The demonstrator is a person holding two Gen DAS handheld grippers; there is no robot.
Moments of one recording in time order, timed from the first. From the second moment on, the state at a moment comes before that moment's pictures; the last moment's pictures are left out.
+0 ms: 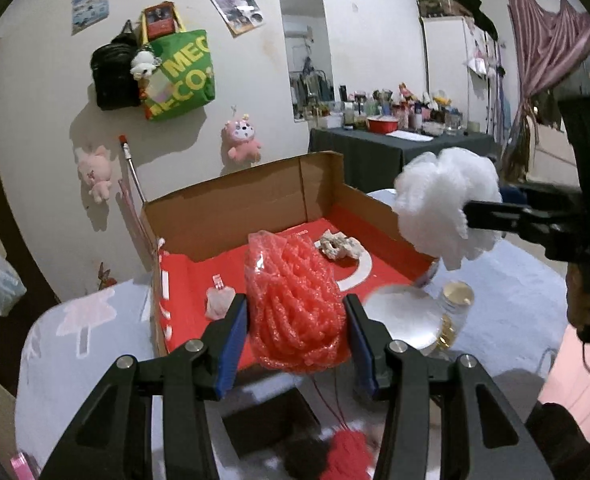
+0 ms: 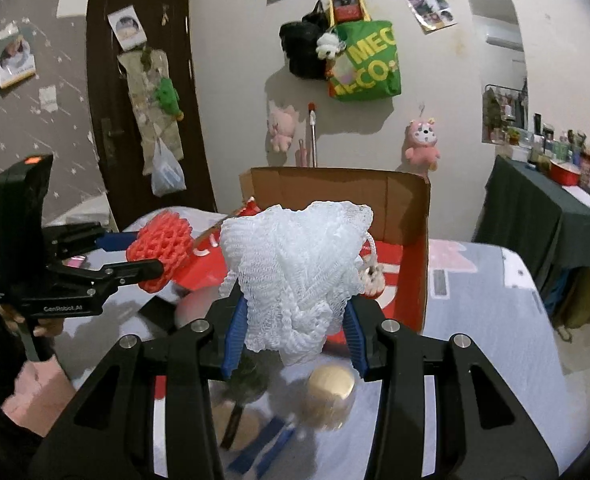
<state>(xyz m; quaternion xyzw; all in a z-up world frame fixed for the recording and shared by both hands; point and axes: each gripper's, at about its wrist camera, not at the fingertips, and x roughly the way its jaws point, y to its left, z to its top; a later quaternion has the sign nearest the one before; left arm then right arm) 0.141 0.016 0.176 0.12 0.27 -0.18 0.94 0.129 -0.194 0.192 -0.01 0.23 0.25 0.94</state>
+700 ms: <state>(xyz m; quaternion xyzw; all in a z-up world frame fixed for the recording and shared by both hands) 0.338 0.002 0.148 0.10 0.39 -0.16 0.90 0.361 -0.151 0.165 -0.03 0.39 0.19 0.90</state>
